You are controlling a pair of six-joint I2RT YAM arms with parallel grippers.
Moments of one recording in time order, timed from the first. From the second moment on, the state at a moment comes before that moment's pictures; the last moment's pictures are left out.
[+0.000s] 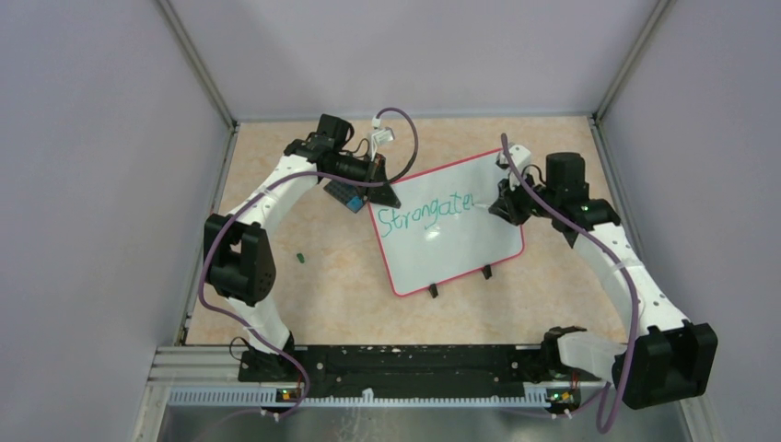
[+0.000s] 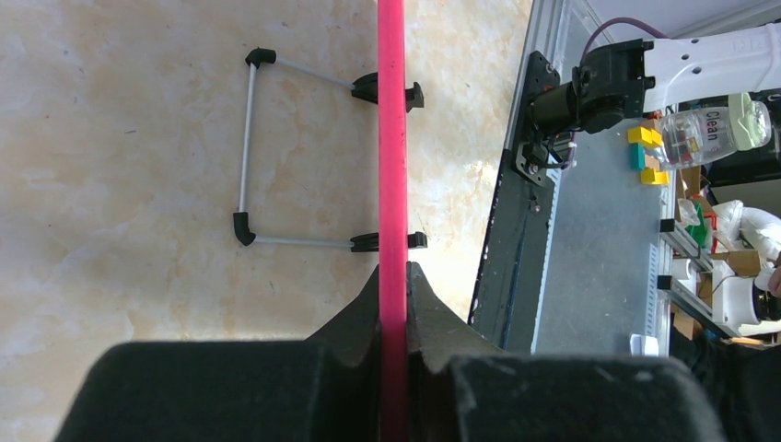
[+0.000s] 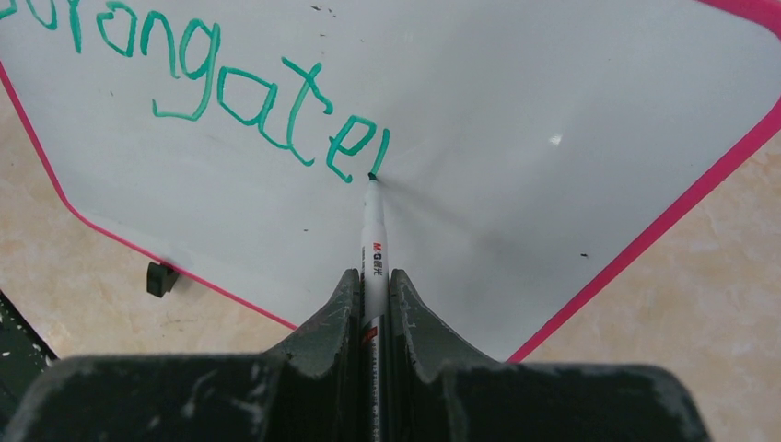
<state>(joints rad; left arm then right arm) -0.34 1.77 1.53 -0.74 1.06 0.18 0.19 1.15 1.01 -0.52 -0.50 -0.34</state>
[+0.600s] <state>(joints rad) -0.34 1.77 1.53 -0.74 1.06 0.18 0.19 1.14 1.00 -0.54 -0.48 -0.34</state>
